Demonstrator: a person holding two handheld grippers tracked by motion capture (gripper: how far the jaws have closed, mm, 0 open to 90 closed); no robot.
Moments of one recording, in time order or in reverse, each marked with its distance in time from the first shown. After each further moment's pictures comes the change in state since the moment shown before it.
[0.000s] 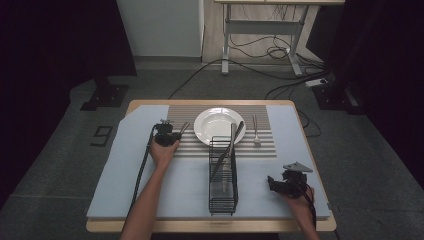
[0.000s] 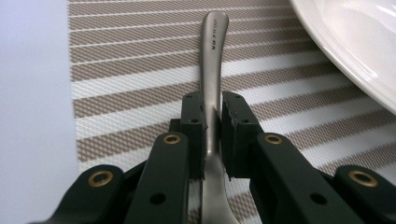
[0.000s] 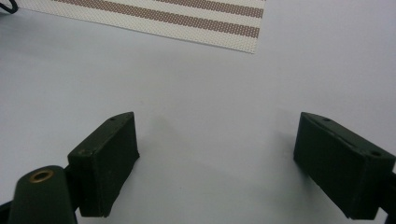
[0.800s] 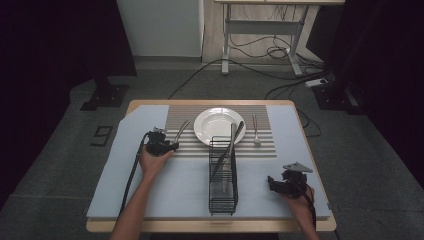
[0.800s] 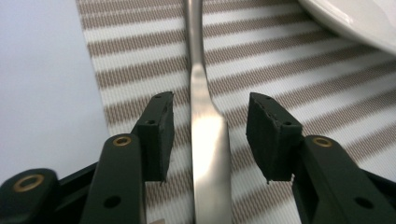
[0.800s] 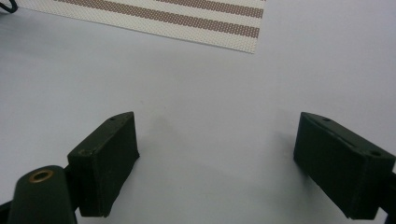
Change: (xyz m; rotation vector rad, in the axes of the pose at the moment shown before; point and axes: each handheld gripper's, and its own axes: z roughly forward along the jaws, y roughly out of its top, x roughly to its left) left arm 0.010 -0.035 -0.040 0.039 -0.079 0.086; right arm 0.000 0.000 0.000 0.000 -0.002 -0.003
